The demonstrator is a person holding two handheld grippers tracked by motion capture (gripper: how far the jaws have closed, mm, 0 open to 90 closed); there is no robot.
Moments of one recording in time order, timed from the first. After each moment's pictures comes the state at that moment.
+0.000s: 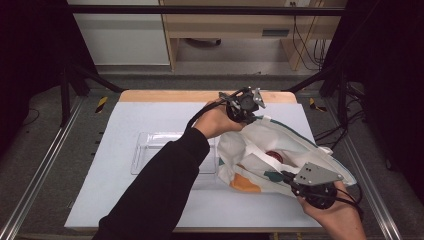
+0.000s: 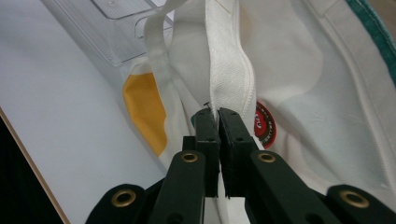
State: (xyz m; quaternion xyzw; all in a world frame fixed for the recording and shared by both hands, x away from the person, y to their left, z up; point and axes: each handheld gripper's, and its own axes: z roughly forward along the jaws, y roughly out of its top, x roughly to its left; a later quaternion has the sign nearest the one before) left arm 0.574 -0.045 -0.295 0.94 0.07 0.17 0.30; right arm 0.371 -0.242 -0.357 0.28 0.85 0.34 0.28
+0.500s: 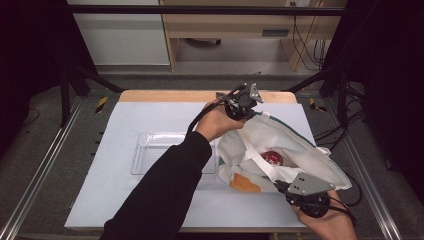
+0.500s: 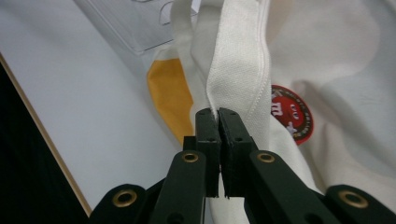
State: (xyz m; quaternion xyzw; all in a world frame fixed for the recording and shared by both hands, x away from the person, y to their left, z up) left arm 0.580 -0.039 -0.298 0.92 0.12 0.19 0.33; right arm 0.360 -0.233 -0.379 0.27 0.86 0.35 0.26
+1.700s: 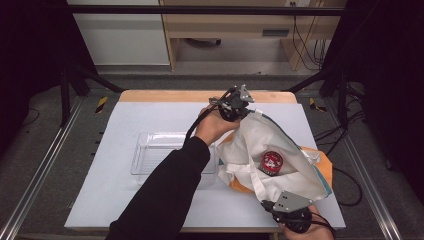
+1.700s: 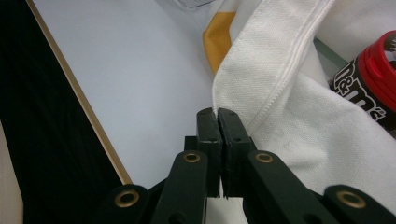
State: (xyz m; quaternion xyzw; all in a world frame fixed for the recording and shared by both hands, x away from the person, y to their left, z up) left arm 0.594 -0.027 -0.326 0.90 0.16 0.21 0.36; right arm 0.349 -0.217 -0.443 0.26 0.88 0.35 0.20
